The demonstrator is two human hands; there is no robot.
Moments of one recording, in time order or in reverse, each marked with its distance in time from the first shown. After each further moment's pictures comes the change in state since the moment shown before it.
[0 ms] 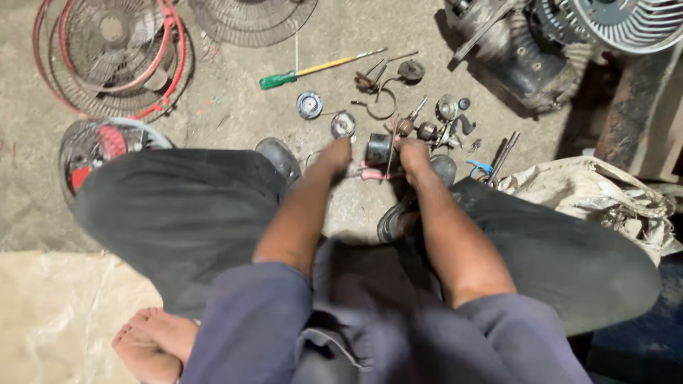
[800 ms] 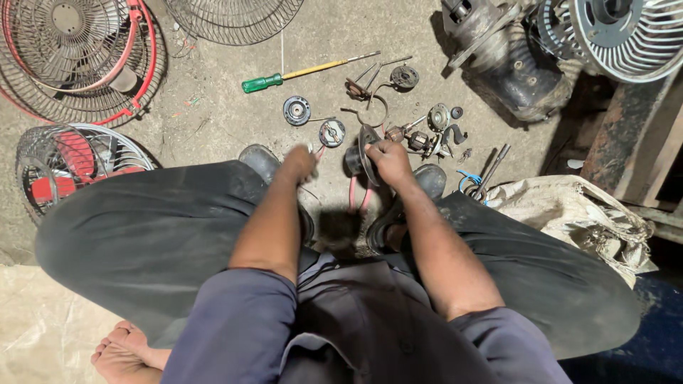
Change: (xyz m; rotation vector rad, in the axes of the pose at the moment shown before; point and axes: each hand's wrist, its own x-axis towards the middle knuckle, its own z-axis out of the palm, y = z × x) left_hand 0.036 -0.100 0.018 -0.458 -0.241 -0.414; right_hand -0.007 -0.032 0.020 -0.444 -0.207 -0.362
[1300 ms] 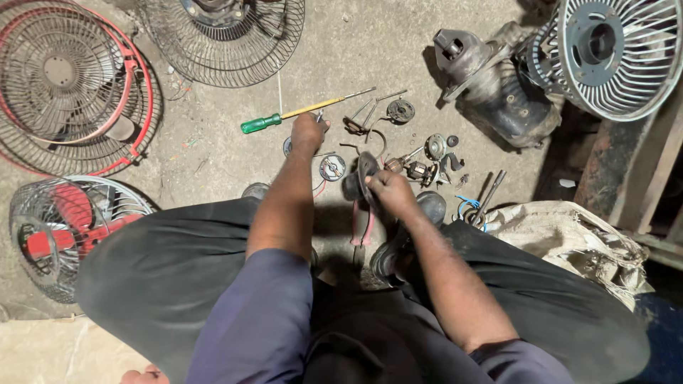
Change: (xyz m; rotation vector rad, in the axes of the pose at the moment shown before) left_hand 0.037 0.151 -0.079 -0.113 0.432 0.143; right_hand 0.006 -0.045 -0.012 -0.141 -0.088 0.179
